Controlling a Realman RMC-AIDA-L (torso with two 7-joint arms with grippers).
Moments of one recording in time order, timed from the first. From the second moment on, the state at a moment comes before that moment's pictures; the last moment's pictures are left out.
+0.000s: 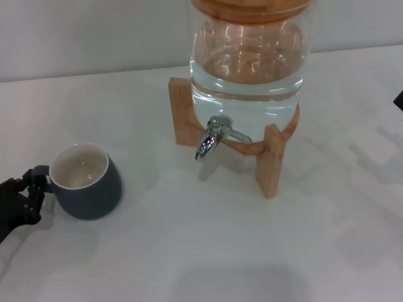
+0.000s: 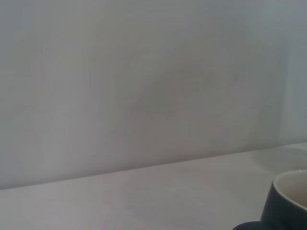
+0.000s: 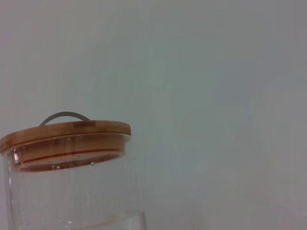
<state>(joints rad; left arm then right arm) -0.45 -2.08 2.84 -0.15 -0.85 1.22 -0.58 0.16 2.00 -0.69 -0.36 2.02 1.63 -2.29</state>
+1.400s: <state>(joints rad) -0.59 -2.08 2.84 -0.04 -0.68 1.22 -0.62 0.17 2.00 -0.70 -0.37 2.02 1.65 -2.29</state>
